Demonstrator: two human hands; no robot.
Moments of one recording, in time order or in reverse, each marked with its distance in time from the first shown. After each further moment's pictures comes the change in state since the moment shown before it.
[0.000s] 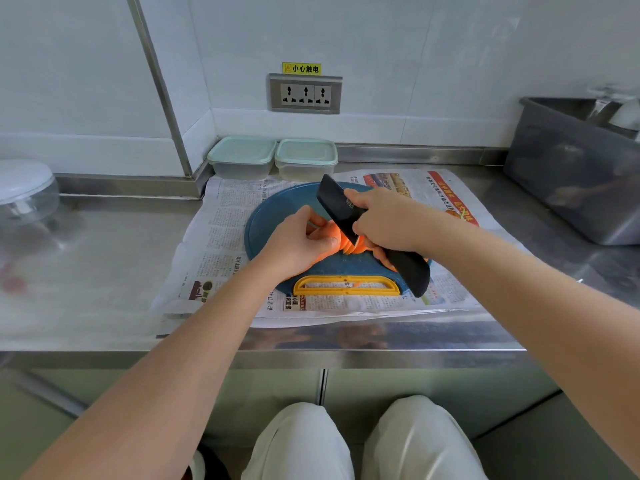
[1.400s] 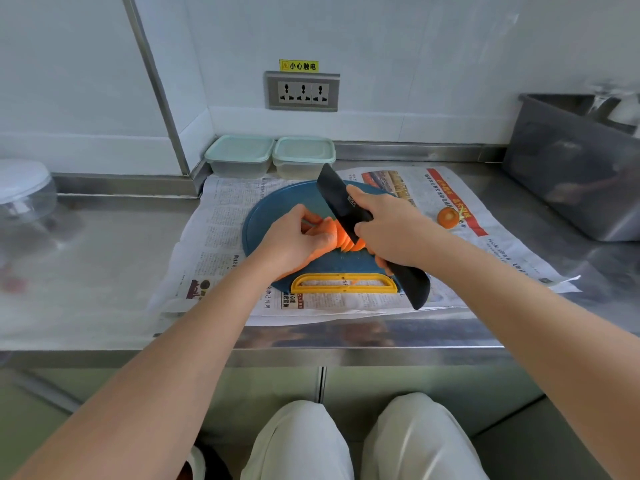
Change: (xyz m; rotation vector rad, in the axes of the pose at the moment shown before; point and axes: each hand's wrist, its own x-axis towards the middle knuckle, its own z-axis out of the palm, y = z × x) left_hand 0.000 -0.001 0.000 -0.090 0.010 -0.059; right_hand -0.009 0.009 0.011 -0.064 0.137 -0.016
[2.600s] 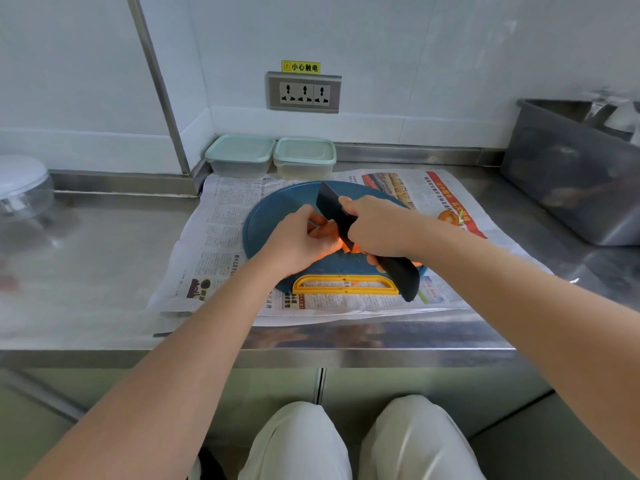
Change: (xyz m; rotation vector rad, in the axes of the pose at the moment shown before) left_hand 0.003 0.002 0.003 0.031 -0.008 0.048; right_hand 0.007 -0.017 -0.001 -0.057 -0.149 0.010
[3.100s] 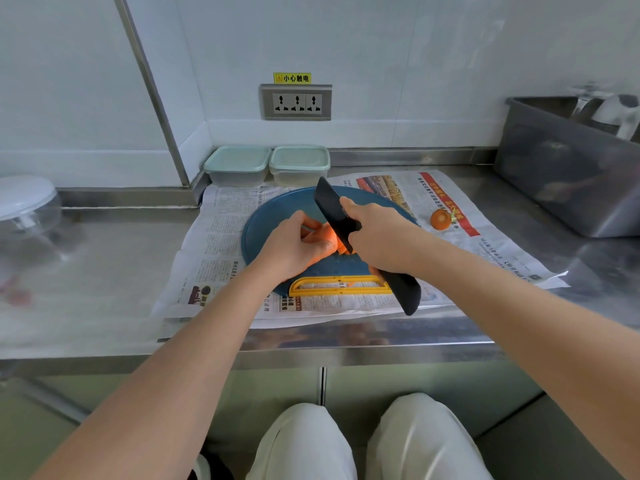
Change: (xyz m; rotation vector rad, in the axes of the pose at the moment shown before) left_hand -0.006 0.005 -0.001 0.013 0.009 -0.011; right_hand -0.019 0.008 0.004 -0.068 0.130 -0.046
